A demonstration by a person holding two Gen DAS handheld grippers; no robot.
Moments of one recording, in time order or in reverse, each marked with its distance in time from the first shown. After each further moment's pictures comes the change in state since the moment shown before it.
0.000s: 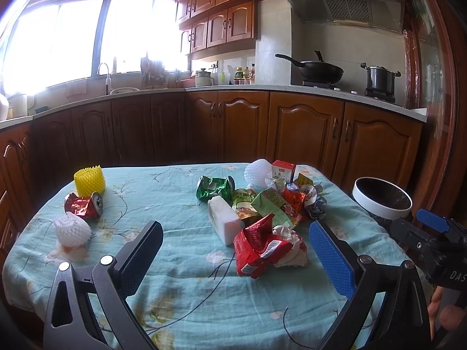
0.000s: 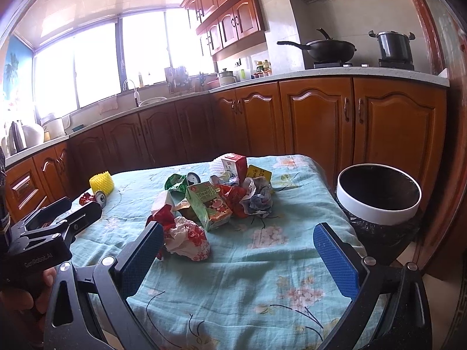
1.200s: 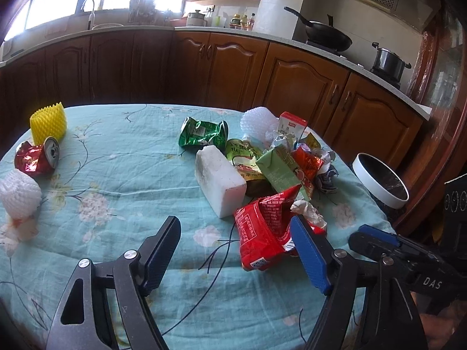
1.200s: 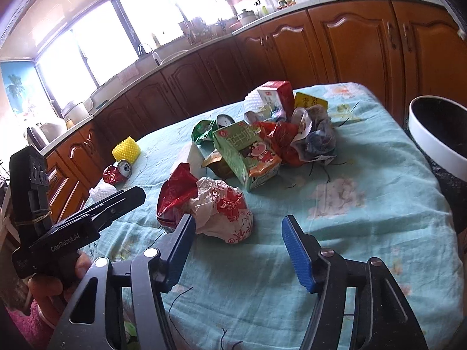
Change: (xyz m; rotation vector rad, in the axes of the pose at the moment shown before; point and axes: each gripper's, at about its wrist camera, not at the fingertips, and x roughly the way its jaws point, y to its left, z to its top) left arm 0.104 0.050 0.006 -0.141 0.293 -0.160; right arm 0.102 0.004 -0.019 0.122 0.324 0.260
